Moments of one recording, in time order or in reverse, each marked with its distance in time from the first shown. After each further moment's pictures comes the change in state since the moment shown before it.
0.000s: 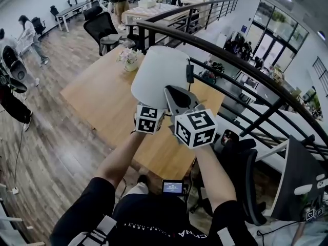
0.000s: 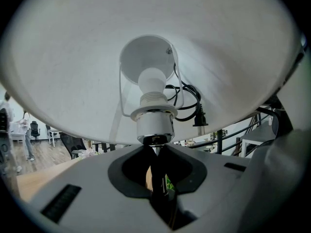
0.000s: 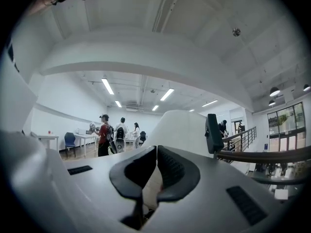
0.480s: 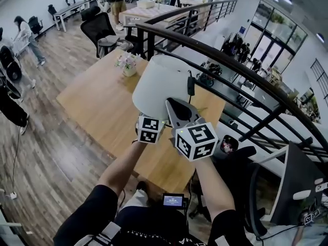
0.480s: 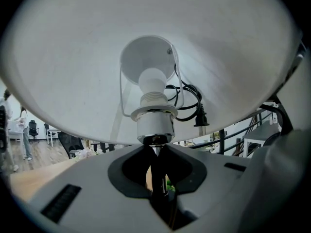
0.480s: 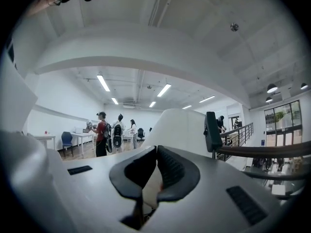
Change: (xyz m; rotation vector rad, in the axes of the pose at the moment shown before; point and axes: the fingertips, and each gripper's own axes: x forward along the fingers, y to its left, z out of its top) left arm 0.037 0.026 -0.023 -0.009 -0.015 -0.007; right arm 0.040 -0.019 -0.025 0.019 0.050 -0.029
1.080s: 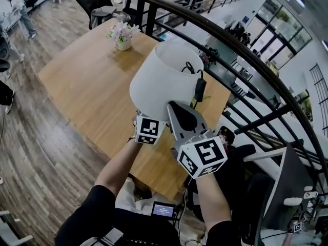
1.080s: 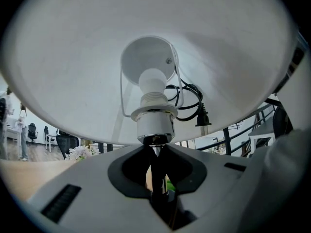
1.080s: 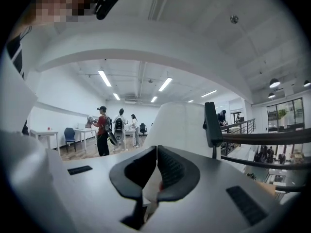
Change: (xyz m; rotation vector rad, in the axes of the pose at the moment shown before) left arm 0.056 0.008 -0.104 0.015 -0.154 0.020; right arm 0.036 -0.021 -0.122 0.006 0.061 0.024
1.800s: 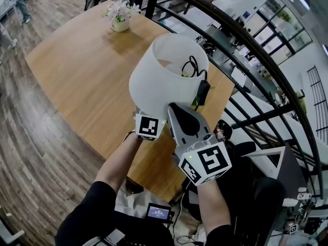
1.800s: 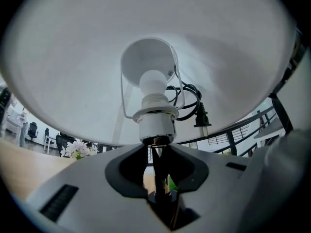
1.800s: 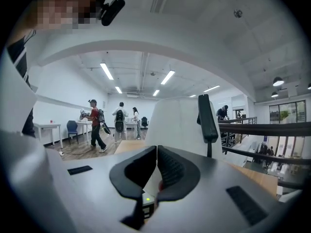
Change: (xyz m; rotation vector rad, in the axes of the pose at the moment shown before) left arm 0.012 -0.003 -0.069 -0.019 -0.174 0.034; right arm 0.013 -0.003 -0.082 -0.036 0.058 0.028
